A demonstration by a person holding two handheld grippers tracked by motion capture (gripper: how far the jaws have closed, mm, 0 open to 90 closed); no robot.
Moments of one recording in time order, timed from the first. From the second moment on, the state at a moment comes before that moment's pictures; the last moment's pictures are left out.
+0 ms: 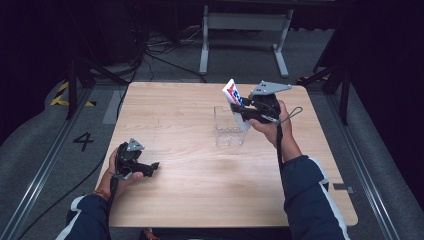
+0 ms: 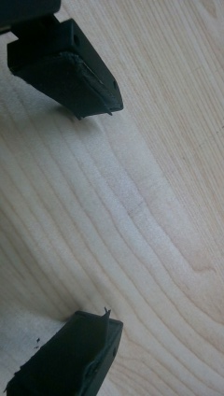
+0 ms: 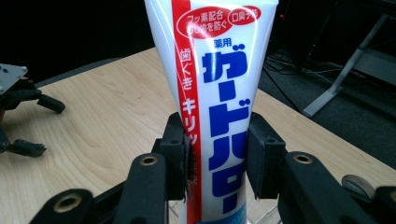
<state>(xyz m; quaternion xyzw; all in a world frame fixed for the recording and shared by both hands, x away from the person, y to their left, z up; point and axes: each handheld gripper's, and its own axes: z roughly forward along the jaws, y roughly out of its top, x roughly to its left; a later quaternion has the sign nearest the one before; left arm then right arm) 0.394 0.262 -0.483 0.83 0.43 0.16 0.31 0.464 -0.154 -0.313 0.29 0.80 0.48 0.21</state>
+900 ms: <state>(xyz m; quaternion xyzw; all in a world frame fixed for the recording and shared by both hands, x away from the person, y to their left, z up) 0.382 0.269 -0.483 0.84 0.42 0.16 0.31 0.500 -0.152 -0.351 0.30 0.79 0.49 0.21</state>
